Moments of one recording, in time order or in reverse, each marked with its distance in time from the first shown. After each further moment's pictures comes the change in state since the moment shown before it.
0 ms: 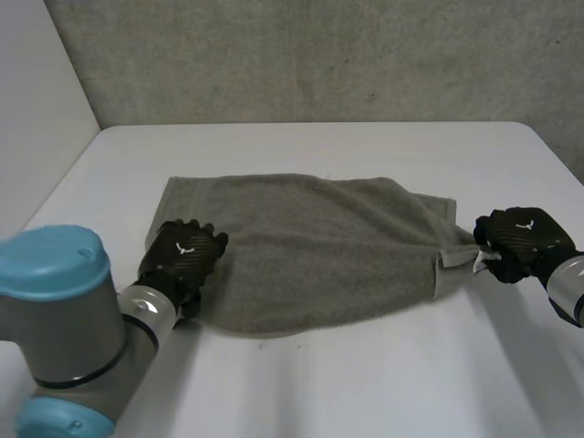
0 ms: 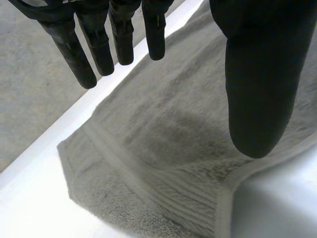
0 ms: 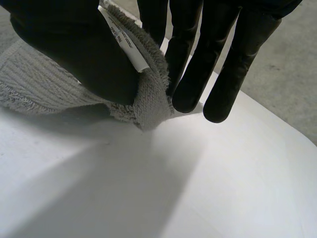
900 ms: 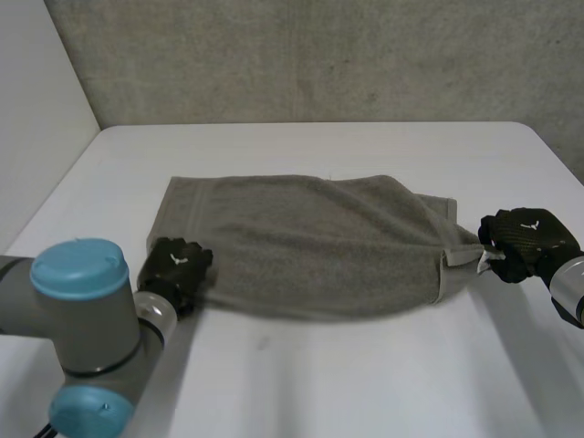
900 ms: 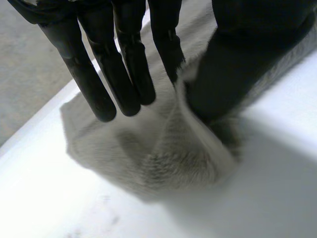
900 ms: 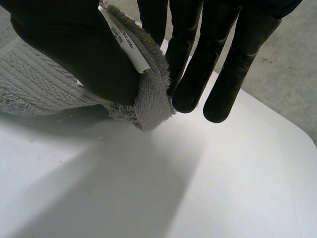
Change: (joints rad) left arm 0.055 -0.149 0.020 0.097 -0.038 0.006; right arm -0.004 -0.001 0.002 -0.001 0.021 0.023; left_hand 0.681 0.671 0.660 0.661 0.660; right_hand 0.000 0.000 0.000 0.000 0.000
